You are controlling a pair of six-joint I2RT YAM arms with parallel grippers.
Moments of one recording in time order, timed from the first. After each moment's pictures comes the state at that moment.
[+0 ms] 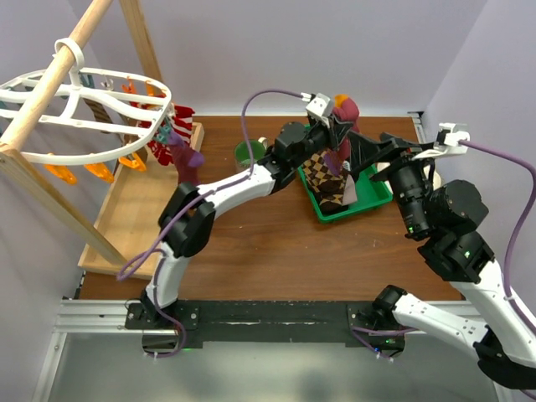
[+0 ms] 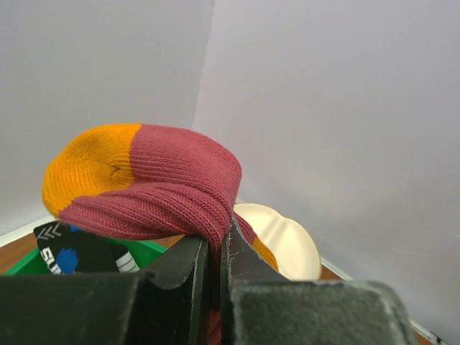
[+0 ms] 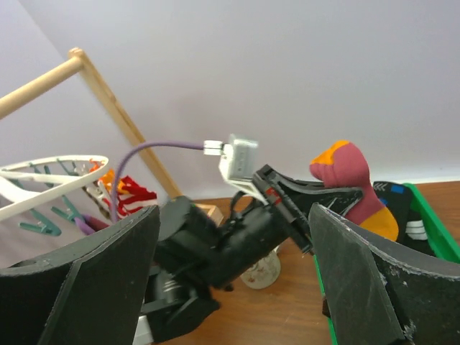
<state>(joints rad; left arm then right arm) -0.84 2.06 1.70 0.58 0.02 -0.26 0.77 0.80 1.24 -0.19 0.52 0.31</state>
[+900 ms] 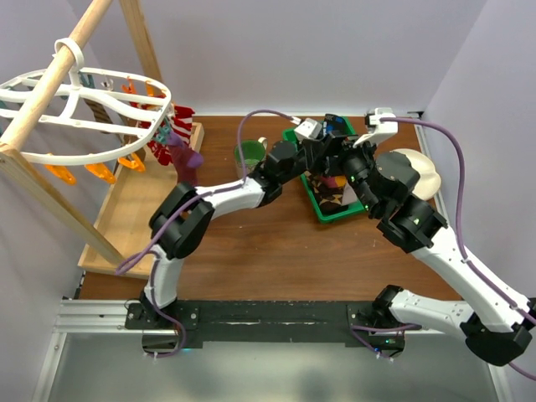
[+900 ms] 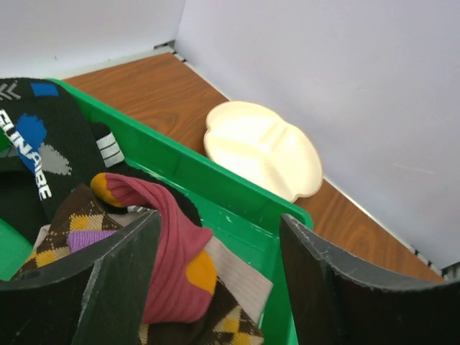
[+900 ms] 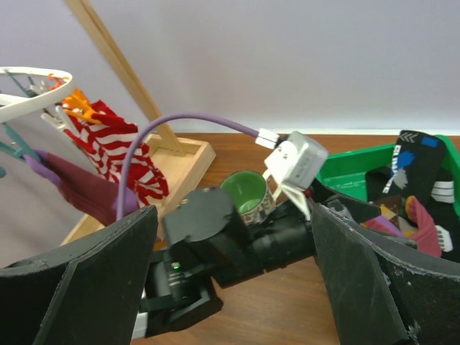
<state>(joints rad) -0.79 2.09 1.49 0.59 0.14 -0.38 0.77 1.00 1.23 -0.20 0.43 0.34</state>
